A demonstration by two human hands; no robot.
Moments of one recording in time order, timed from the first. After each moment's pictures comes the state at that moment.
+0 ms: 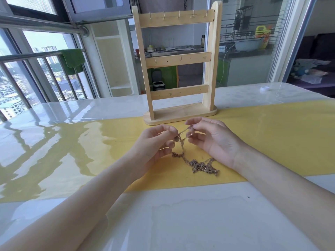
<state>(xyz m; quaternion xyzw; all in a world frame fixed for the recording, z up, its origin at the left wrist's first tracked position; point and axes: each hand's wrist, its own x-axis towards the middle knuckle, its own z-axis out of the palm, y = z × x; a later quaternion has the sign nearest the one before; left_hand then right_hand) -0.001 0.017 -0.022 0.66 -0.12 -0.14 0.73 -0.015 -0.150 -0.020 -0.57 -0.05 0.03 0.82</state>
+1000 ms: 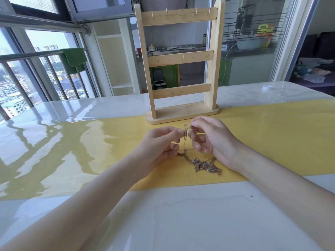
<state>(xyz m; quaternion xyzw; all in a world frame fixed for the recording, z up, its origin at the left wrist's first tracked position) -0.006 0.014 -0.021 0.68 -0.11 -0.16 0.71 -0.022 -0.141 -0.018 -0.68 -0.04 0.00 0.73</state>
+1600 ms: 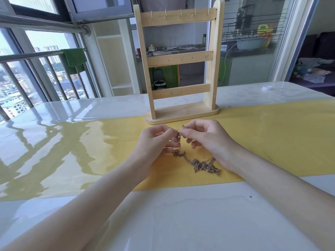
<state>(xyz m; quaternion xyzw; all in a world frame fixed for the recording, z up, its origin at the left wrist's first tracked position) -0.009 0.011 -0.022 0.72 -0.08 -0.05 0.68 -0.019 -0.139 -0.025 -0.75 -0.08 -0.05 0.65</state>
